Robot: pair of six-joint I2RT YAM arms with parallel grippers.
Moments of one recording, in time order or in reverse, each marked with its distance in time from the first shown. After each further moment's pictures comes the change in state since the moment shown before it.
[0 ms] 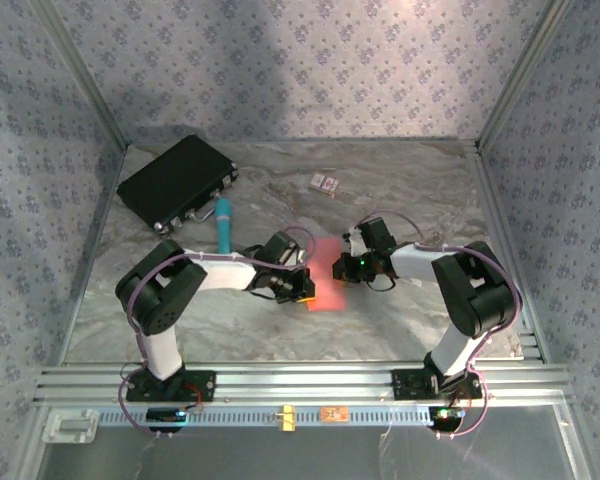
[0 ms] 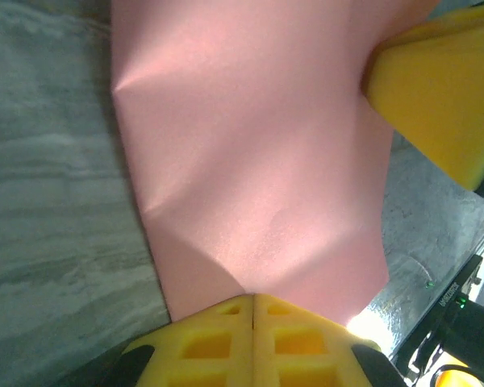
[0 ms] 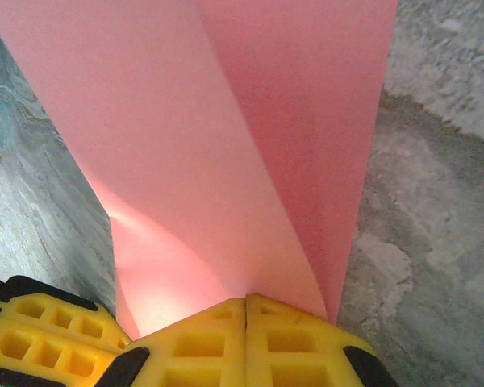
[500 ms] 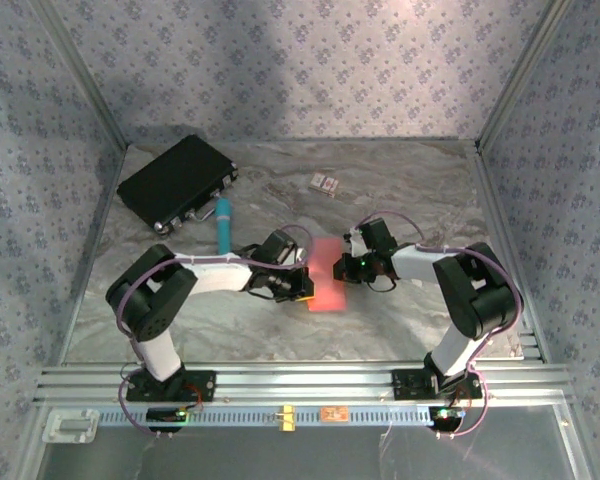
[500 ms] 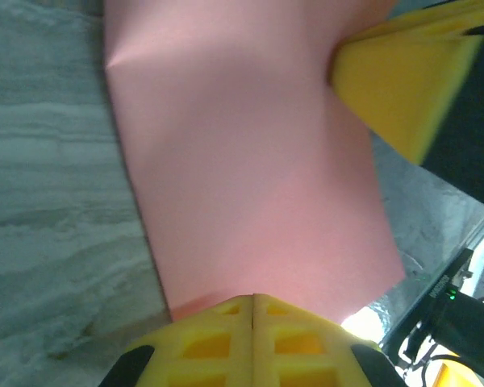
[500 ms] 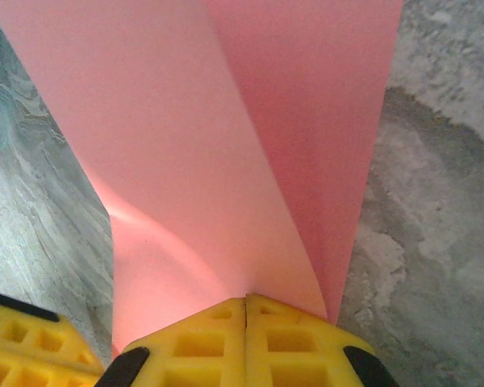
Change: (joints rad) left arm -0.003 -0.069 -0.005 -0.038 -0.012 0.002; right arm 0.000 -0.014 -0.013 0.003 0.009 0.001
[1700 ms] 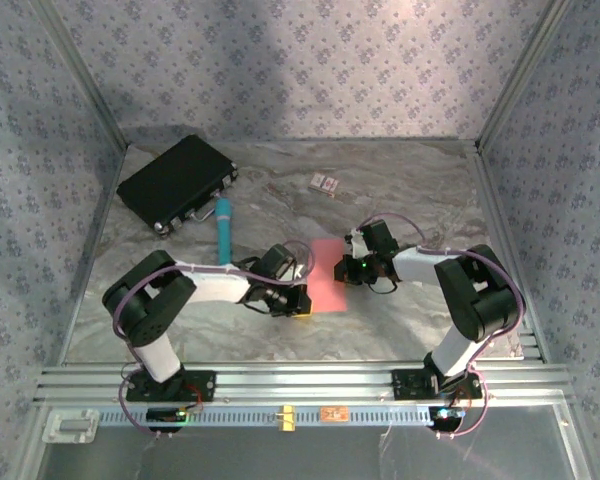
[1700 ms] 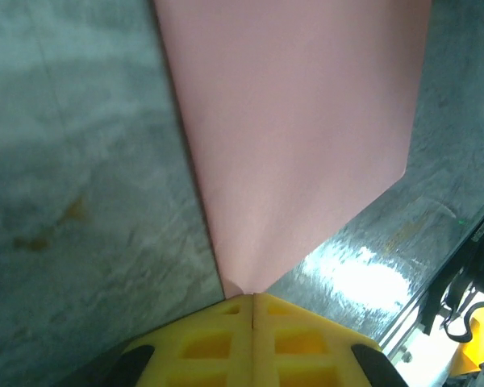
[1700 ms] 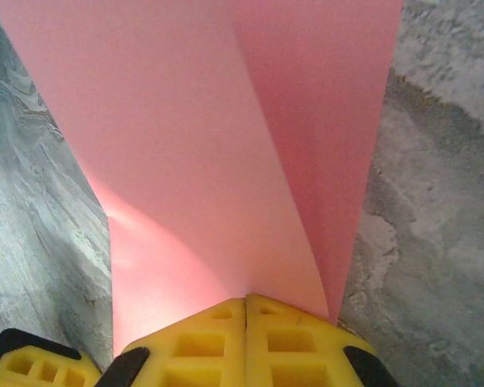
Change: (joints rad) left arm -0.053 -0.032 -0.099 -0.001 0.025 0.050; right arm 0.000 -0.013 -0.020 0.012 -0.002 0.006
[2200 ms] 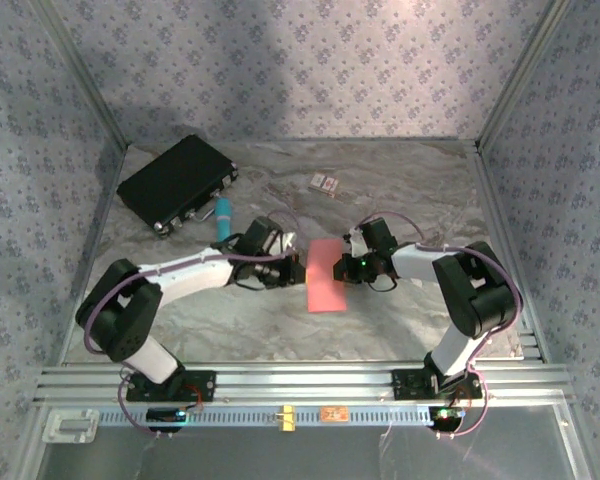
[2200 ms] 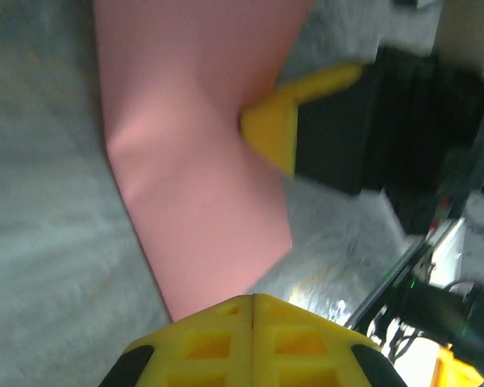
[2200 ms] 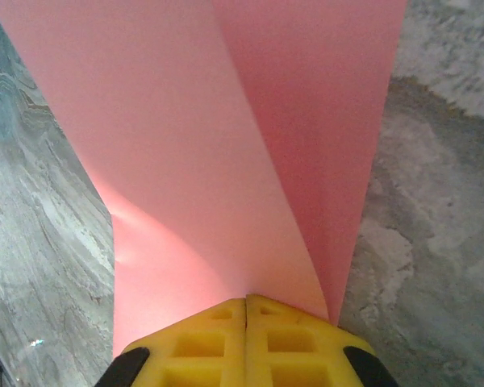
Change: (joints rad) left arm 0.152 -0.116 0.143 -0.115 -0.010 0.070; right arm -0.004 0.029 0.035 -0.030 -0.034 -0.030
